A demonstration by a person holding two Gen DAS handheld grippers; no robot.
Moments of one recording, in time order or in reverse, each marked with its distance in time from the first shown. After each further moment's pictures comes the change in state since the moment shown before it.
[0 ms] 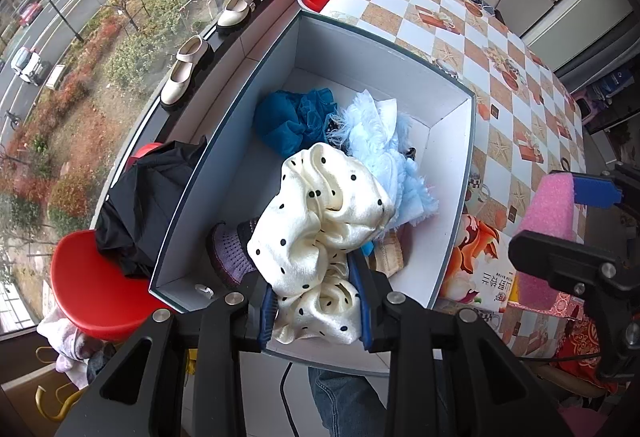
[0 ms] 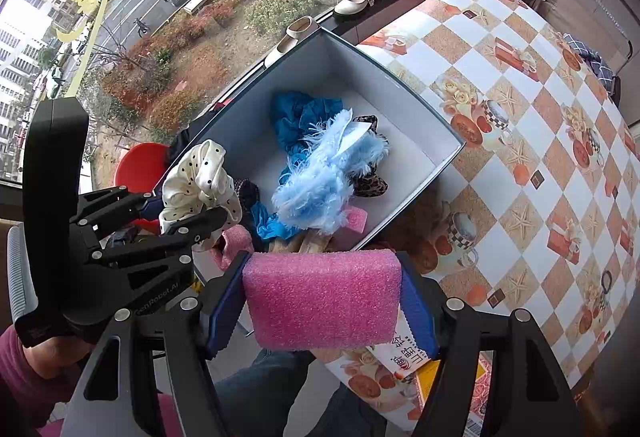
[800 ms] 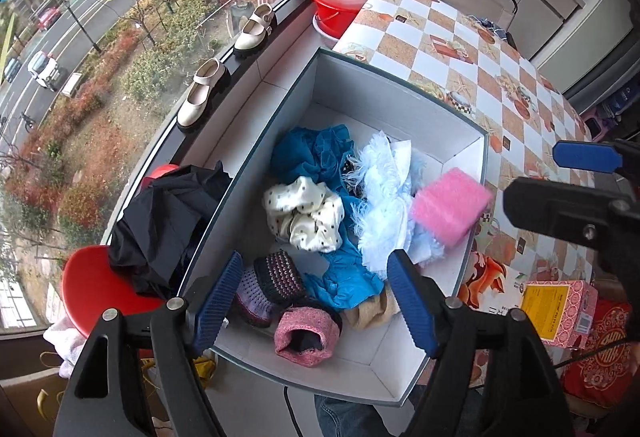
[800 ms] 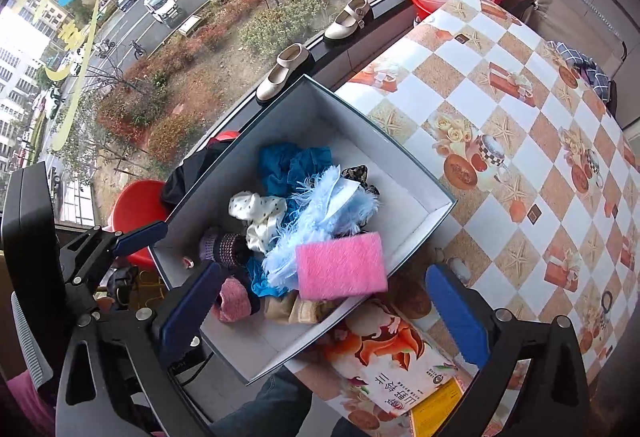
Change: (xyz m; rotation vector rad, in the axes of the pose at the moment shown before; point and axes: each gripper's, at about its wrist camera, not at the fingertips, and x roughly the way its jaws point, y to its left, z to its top) left arm -0.008 0.007 0.014 -0.040 -0.074 0.058; right arm 0.000 -0.015 0.039 0.042 -0.078 -0.001
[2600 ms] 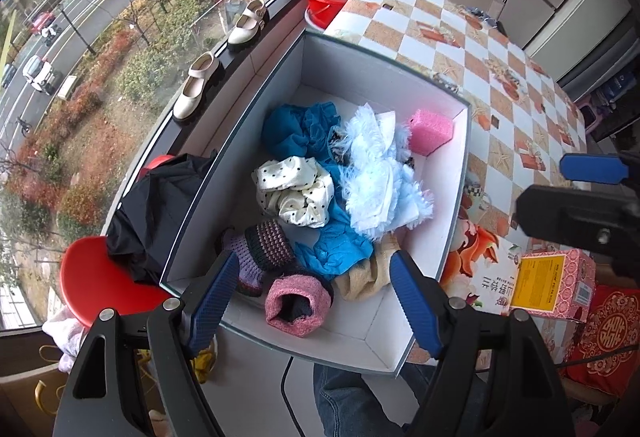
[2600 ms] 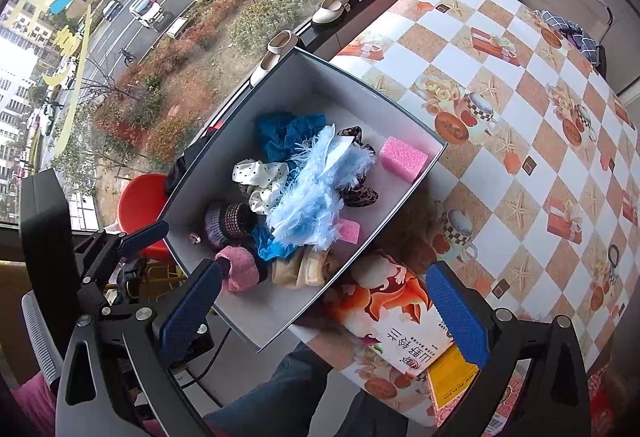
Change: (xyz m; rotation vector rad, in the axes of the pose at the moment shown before) left arm -0.017 -0.012 -0.026 0.041 -0.035 -0.043; right arm -0.011 -0.003 -0.032 0.082 0.051 0.015
